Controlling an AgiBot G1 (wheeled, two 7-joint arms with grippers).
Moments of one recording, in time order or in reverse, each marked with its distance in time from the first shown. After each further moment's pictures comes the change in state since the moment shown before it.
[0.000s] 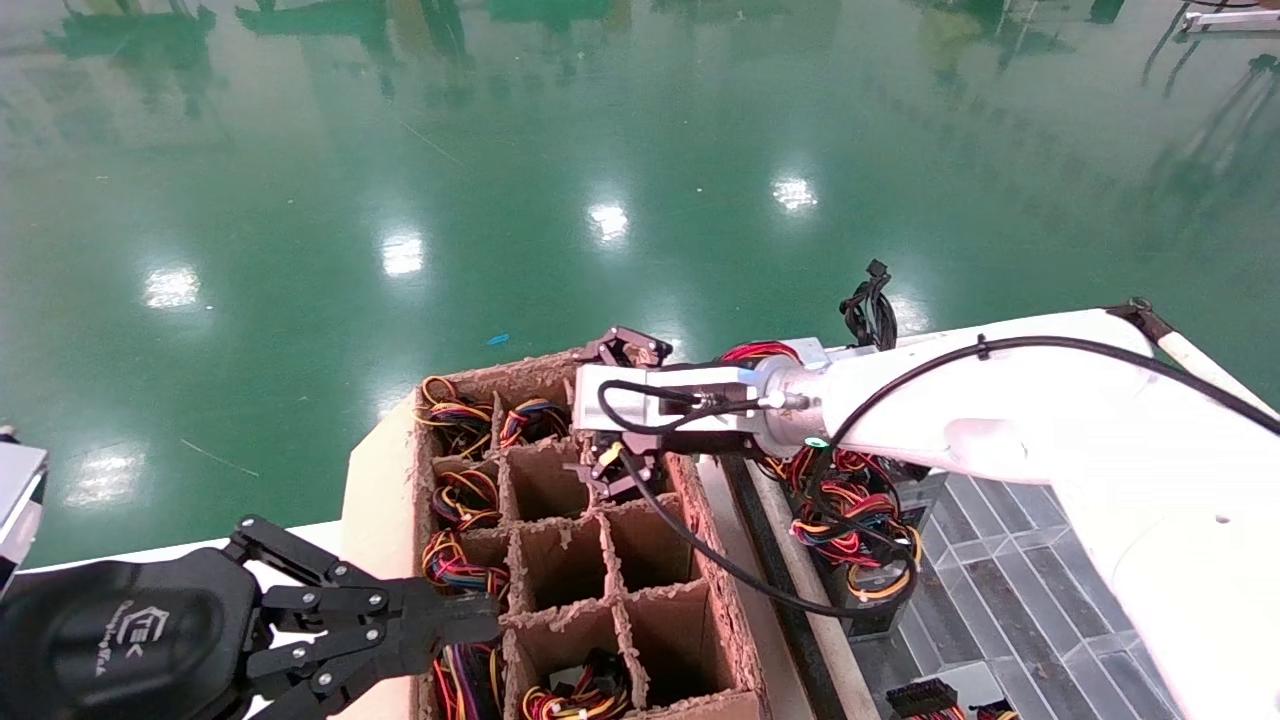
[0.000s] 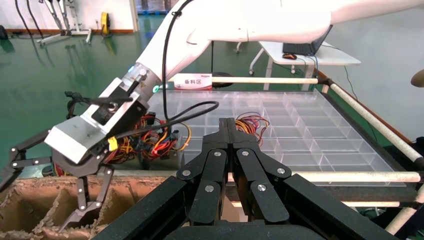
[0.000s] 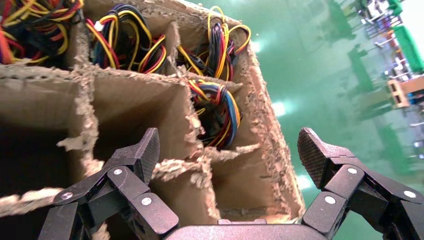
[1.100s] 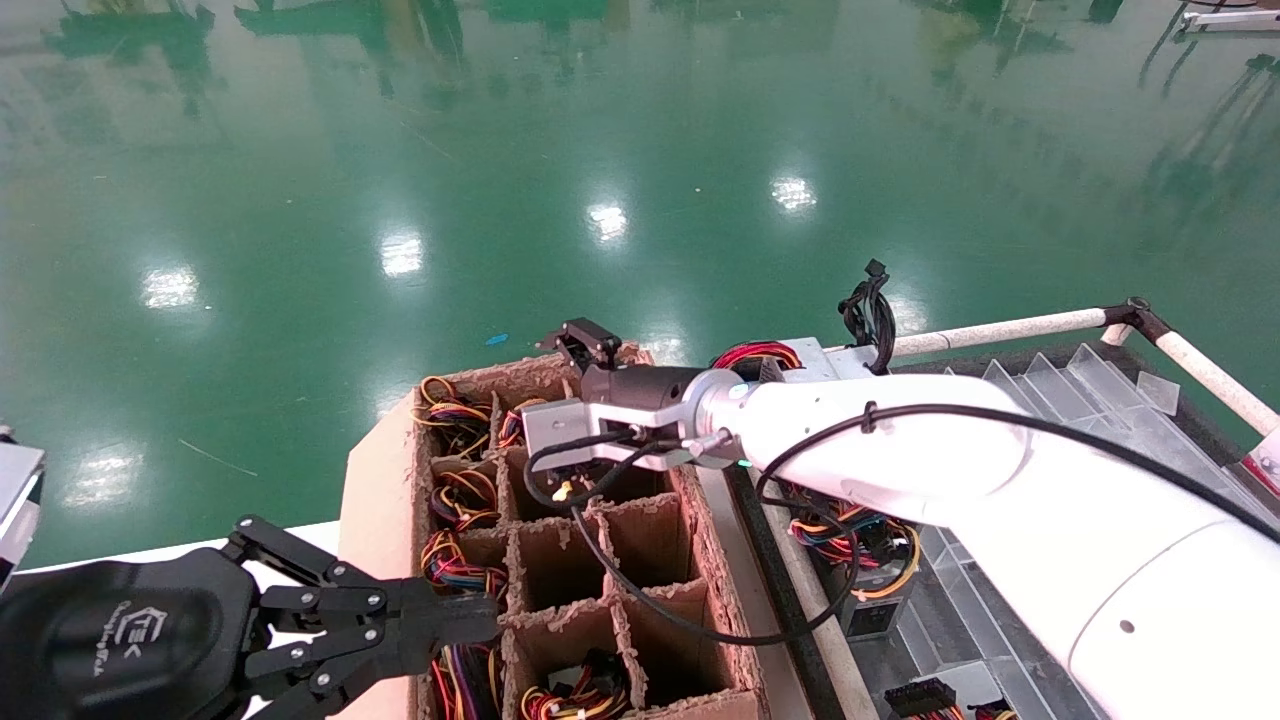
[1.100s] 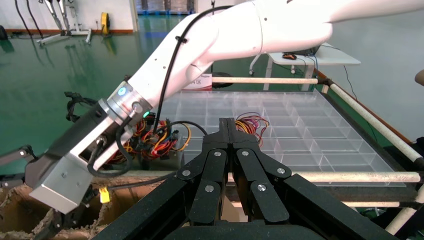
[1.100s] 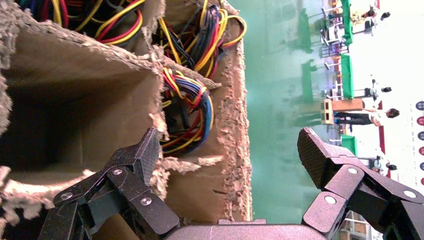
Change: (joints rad) left arm 0.000 0.000 0.001 0.000 0.000 0.000 0.000; right arm -0.032 0.001 -0.446 0.216 0.224 0.425 -0.099
